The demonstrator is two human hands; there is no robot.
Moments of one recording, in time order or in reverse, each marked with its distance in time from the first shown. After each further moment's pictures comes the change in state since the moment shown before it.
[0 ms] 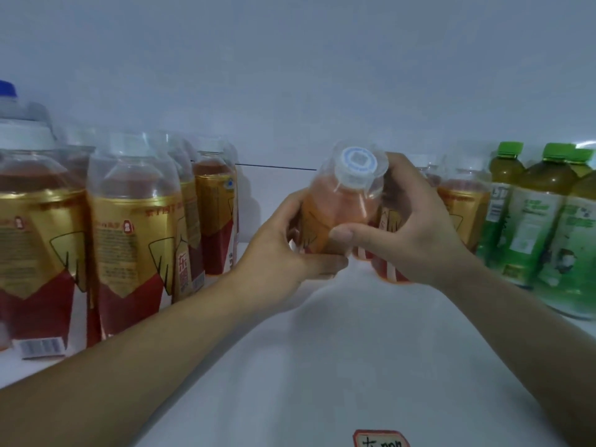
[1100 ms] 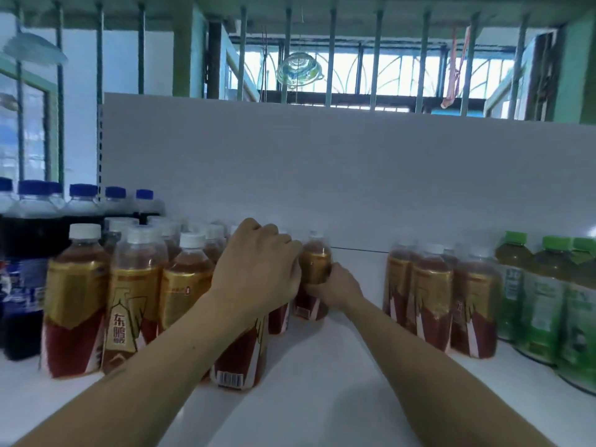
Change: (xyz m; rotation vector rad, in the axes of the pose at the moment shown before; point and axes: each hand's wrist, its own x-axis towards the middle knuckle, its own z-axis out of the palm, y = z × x) left_hand -0.018 0.097 -0.085 1.693 0.226 0.384; right_hand 0.079 0.065 0.118 -0.323 -0.177 0.703
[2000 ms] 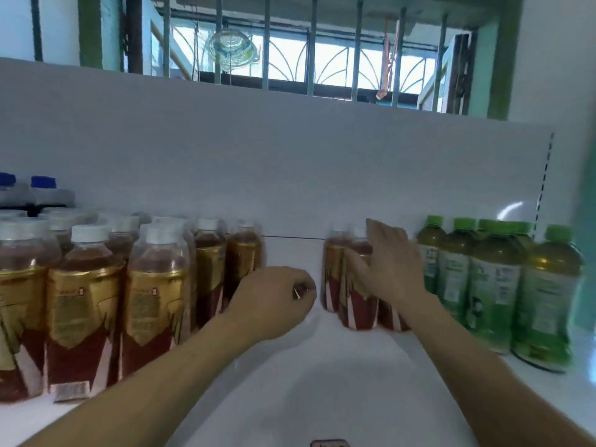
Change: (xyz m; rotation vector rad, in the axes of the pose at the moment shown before) left_hand 0.016 0.098 0.043 -0.712 -0.301 -0.038; right_hand -0.089 0.063 -0.148 -0.593 0.477 -0.151
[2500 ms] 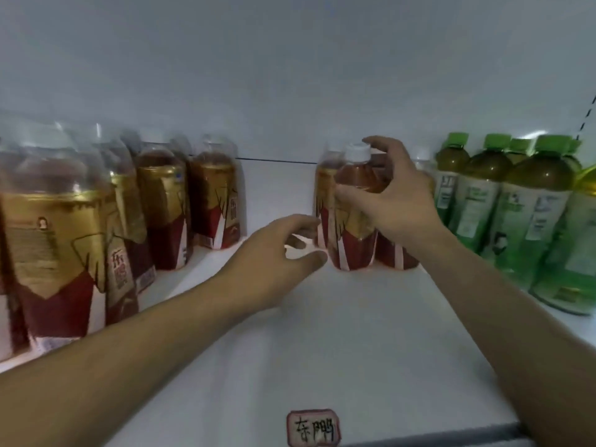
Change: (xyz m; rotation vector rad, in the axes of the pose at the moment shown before) left_hand 0.002 -0.003 0.060 -0.601 -0.077 -0.184; right_hand -0.009 0.000 0.004 0.695 -0.033 0.152
